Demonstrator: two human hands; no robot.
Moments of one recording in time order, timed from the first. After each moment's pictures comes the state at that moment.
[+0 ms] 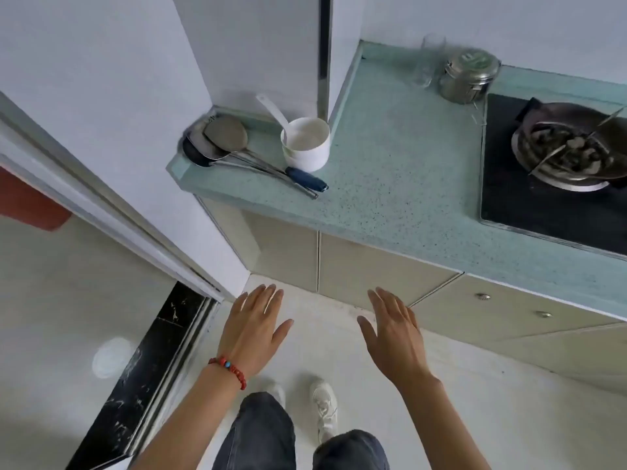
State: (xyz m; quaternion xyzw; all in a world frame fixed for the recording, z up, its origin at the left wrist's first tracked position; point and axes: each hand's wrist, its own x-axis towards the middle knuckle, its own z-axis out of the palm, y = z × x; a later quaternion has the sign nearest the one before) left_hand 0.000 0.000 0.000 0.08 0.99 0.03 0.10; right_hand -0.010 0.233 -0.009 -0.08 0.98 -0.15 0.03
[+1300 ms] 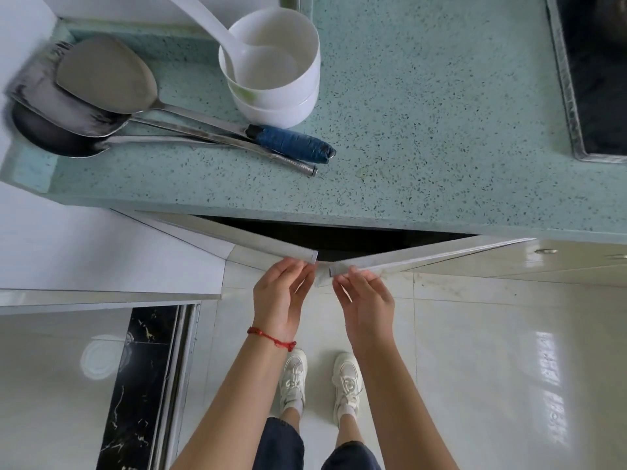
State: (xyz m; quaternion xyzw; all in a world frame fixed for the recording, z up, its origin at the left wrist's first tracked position) left_hand -0.164 0.003 -0.125 -0.37 0.43 0.81 0.15; right_hand -0.135 0.106 -0.131 0.44 0.34 -0.83 -0.02
